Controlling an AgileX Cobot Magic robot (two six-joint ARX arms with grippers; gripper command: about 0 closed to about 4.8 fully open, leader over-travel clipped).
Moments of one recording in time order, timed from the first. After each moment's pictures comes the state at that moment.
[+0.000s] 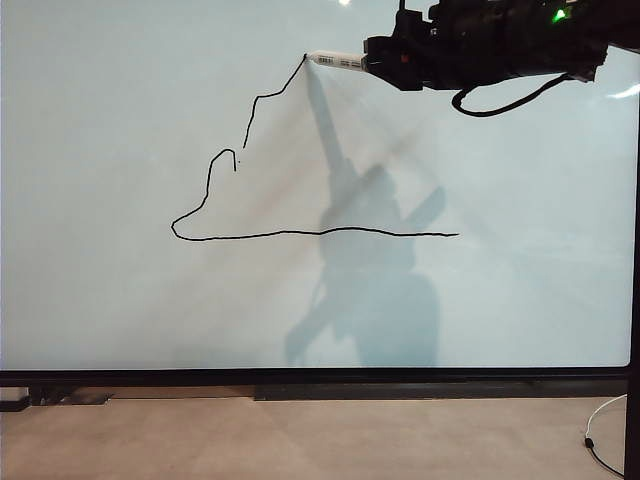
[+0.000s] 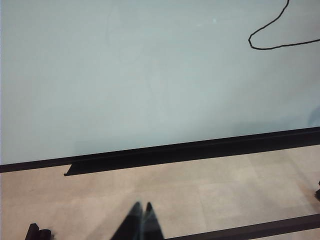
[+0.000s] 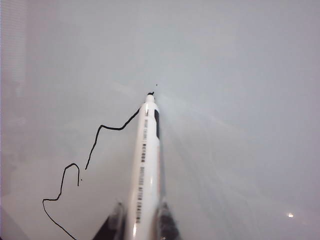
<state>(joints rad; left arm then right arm) 0.04 0.00 0.00 -0.15 0.07 0.12 0.47 1.56 0.77 1.01 -0.22 -0.16</state>
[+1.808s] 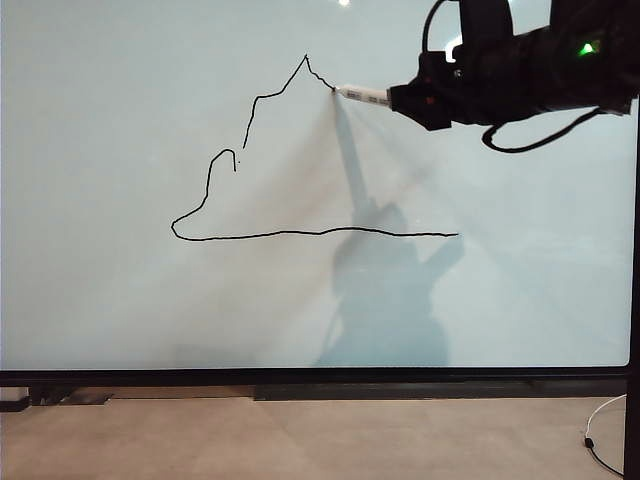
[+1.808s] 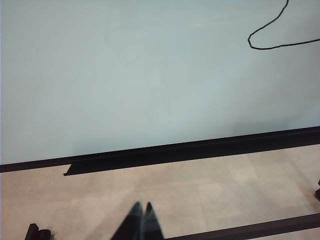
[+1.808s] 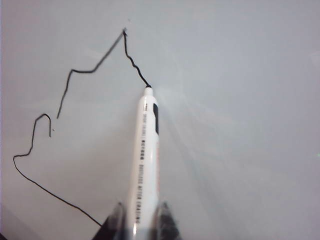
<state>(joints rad) 0.04 0.00 0.00 -0.15 0.07 0.12 0.44 1.56 0.65 1.07 -0.14 -0.21</state>
